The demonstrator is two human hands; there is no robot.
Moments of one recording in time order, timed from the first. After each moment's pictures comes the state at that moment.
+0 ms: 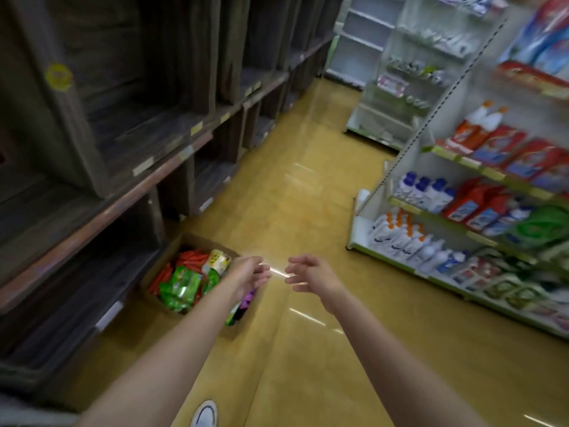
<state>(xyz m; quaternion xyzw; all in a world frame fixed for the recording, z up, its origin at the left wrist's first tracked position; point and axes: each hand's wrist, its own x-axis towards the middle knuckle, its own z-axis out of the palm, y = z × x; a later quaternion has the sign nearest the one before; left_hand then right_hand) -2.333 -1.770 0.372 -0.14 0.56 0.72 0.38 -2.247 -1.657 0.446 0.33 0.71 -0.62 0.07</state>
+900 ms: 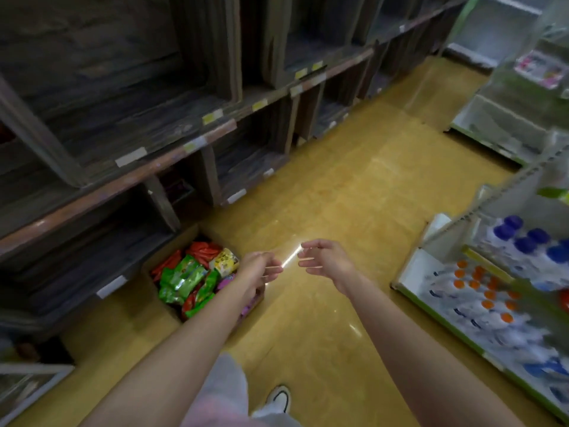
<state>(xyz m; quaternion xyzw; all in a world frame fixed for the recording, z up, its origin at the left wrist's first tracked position) -2.465 -1.525 0.350 -0.29 0.58 0.72 0.24 -2.463 -1.374 0.404 0.22 0.72 -0.62 0.23</state>
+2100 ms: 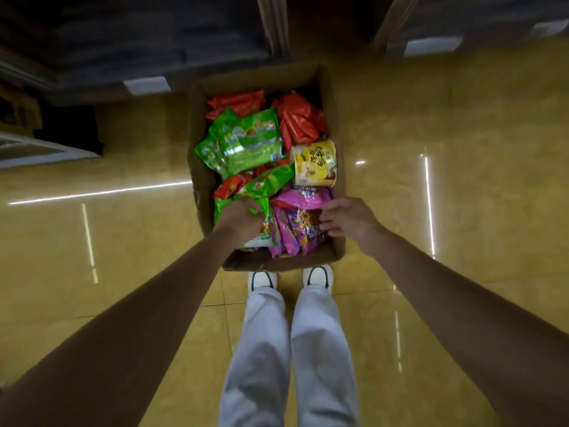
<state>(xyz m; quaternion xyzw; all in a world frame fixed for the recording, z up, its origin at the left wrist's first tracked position) -2.587 -1.668 -0.077 -0.55 0.64 0.47 0.27 -2.715 -1.516 -0.083 0.09 0.74 -0.33 0.58</state>
